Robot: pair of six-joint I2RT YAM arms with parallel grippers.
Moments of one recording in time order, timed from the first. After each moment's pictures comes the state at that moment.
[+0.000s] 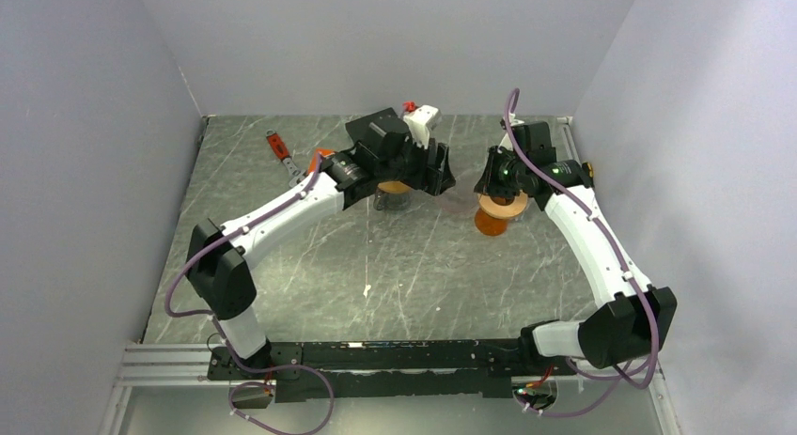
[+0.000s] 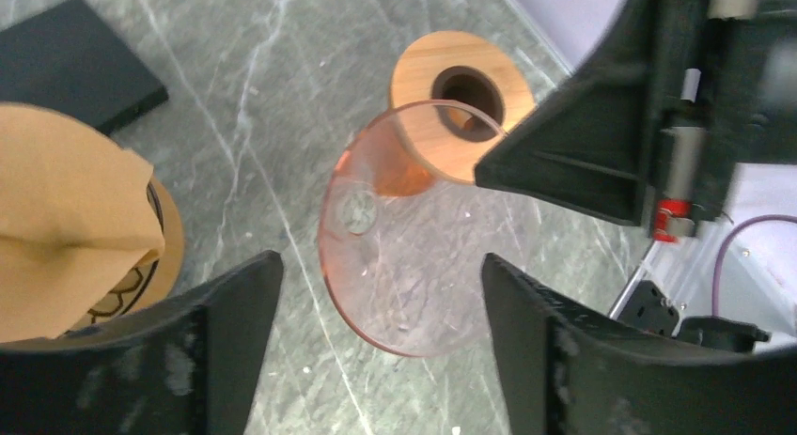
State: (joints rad) left arm -0.80 1.73 1.61 -0.31 0.15 -0.33; right arm 0.24 1.31 1.28 -0.77 -0.16 0.35
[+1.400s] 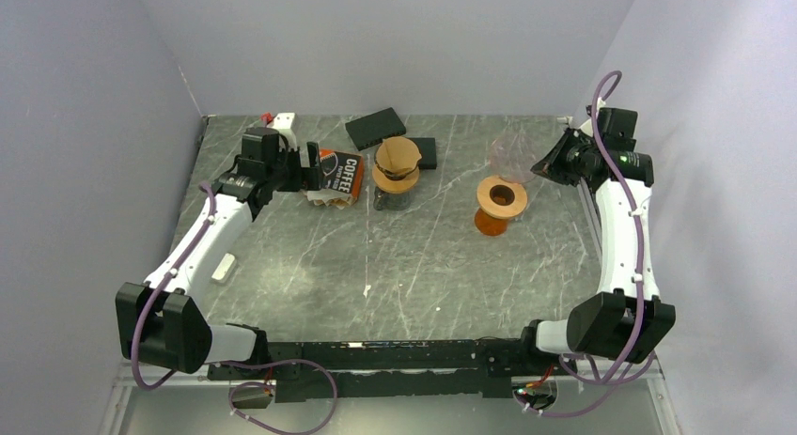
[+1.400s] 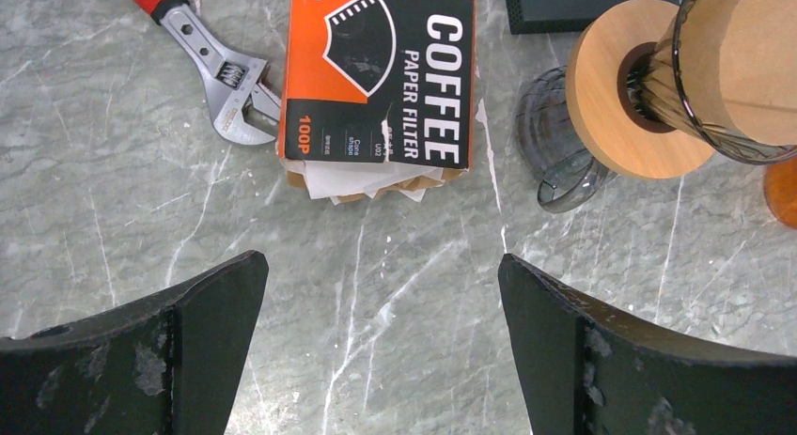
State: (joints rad) left arm -0.22 1.31 1.12 -0.42 0.05 -0.21; right arm -0.22 1.33 1.44 -0.89 -0.36 0.37
